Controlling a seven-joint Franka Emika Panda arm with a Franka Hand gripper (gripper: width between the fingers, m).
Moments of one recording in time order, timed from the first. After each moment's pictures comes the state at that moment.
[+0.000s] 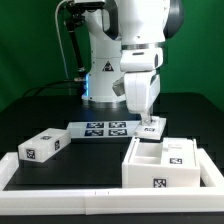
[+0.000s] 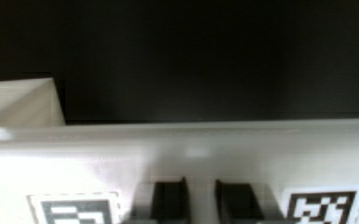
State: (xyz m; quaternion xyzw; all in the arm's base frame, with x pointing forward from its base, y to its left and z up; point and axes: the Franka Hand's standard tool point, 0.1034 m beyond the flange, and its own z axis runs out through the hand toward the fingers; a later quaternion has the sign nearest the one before) arm 0.436 0.069 0.058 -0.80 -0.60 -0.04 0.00
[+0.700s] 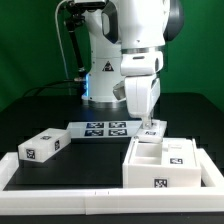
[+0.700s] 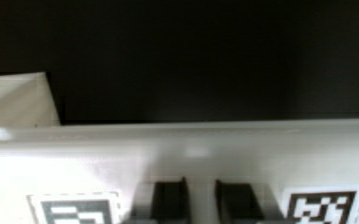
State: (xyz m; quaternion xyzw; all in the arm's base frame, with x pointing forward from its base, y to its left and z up) arm 0.440 0.069 0.053 -0.80 -0.60 -0.05 0.01
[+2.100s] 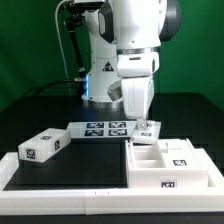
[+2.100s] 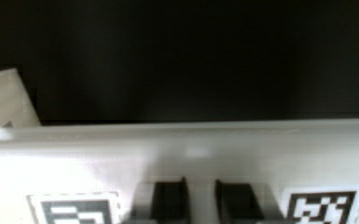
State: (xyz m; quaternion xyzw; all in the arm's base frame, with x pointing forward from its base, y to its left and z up) arm 0.443 0.053 0.054 -0.78 -0.63 -0.04 0.00
